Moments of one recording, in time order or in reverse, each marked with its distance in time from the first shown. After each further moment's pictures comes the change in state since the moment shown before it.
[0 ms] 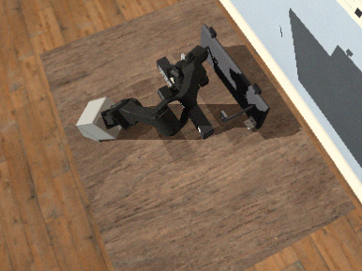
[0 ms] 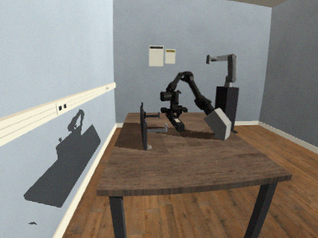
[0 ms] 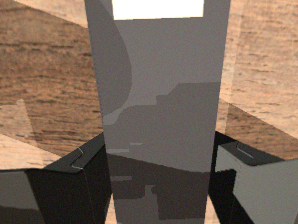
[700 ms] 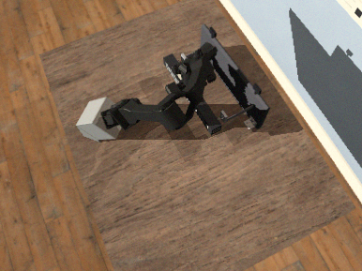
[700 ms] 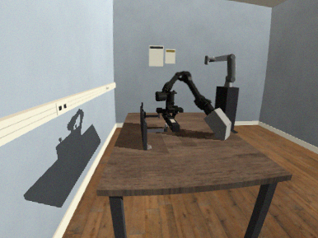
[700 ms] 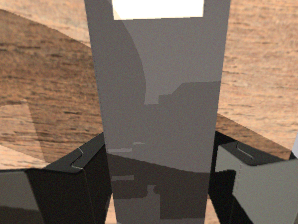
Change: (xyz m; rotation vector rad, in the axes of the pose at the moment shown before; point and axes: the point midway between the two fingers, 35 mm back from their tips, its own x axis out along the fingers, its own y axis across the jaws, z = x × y) arm 0.001 -0.032 0.000 -0.004 0.000 -0.002
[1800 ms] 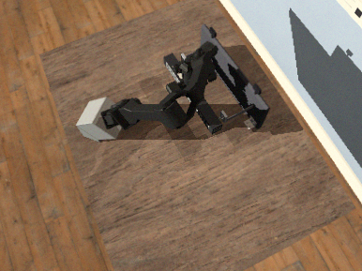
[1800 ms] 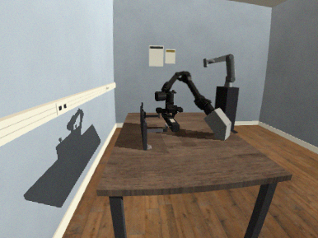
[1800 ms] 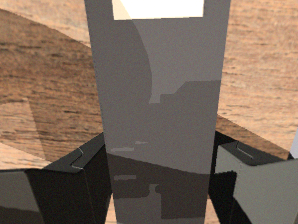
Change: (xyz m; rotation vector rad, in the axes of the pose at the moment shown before) arm -0.002 -0.003 0.001 -0.006 0.001 0.010
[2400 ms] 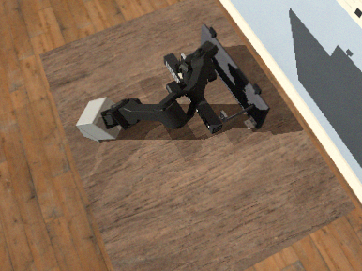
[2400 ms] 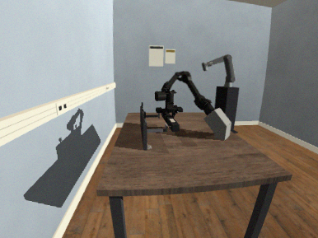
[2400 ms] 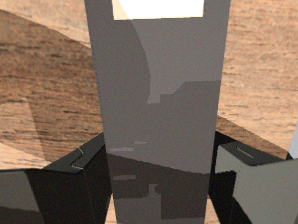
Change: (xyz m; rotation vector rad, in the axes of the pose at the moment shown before) arm -0.001 -0.001 0.000 0.001 0.000 -0.002
